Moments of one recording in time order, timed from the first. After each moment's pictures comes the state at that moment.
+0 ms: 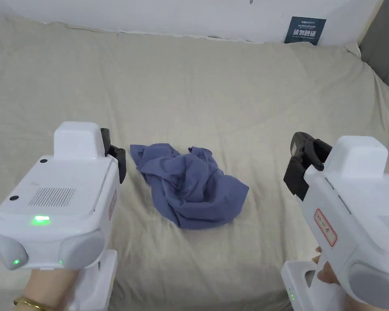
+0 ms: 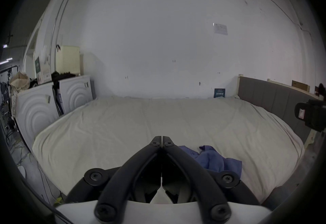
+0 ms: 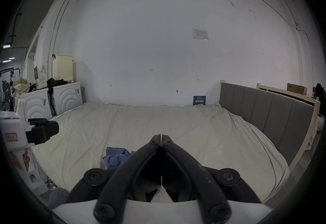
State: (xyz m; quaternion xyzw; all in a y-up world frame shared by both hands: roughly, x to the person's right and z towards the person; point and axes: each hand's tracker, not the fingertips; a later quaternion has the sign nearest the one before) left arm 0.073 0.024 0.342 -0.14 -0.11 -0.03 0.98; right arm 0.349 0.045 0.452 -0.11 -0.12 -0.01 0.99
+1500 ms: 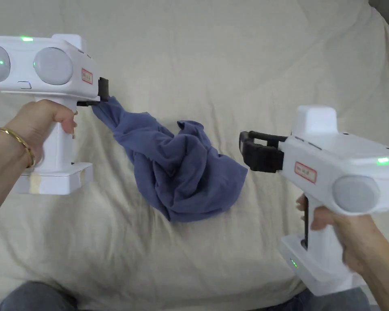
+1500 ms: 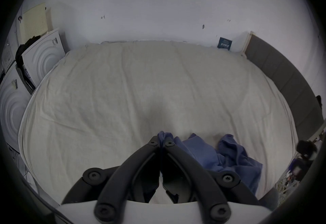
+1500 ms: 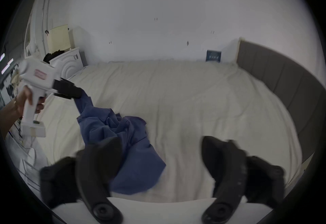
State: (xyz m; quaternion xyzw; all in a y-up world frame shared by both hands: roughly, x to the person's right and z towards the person) left arm 0.105 0.000 0.110 -0.40 -0.17 -0.04 0.90; right arm 0.389 -0.022 0.279 -0.33 -0.05 -0.05 0.94
